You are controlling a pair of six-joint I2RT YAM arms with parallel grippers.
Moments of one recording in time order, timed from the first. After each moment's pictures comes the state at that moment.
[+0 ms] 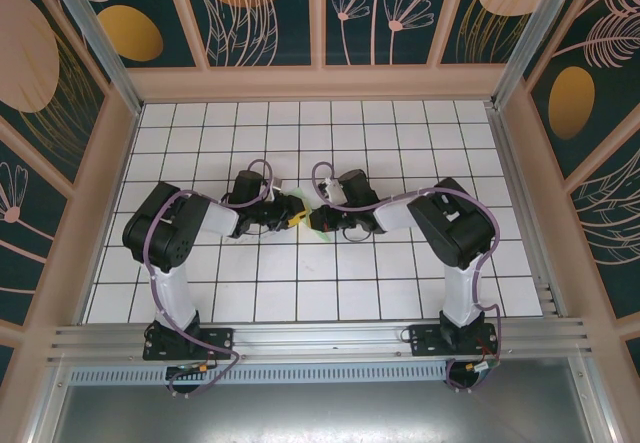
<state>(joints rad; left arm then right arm) -0.40 1.91 0.73 0.48 0.75 -1.13 0.65 1.95 0.90 0.27 -0.61 0.50</state>
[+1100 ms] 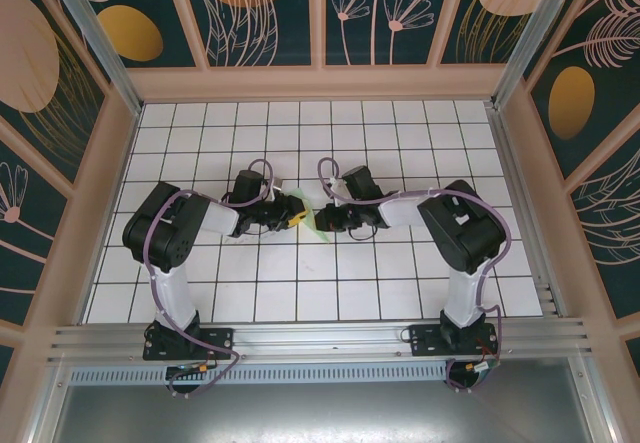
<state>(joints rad) -0.40 1.91 0.74 0.46 0.75 -1.11 0.62 1.89 0.92 0.07 -0.64 0.49</state>
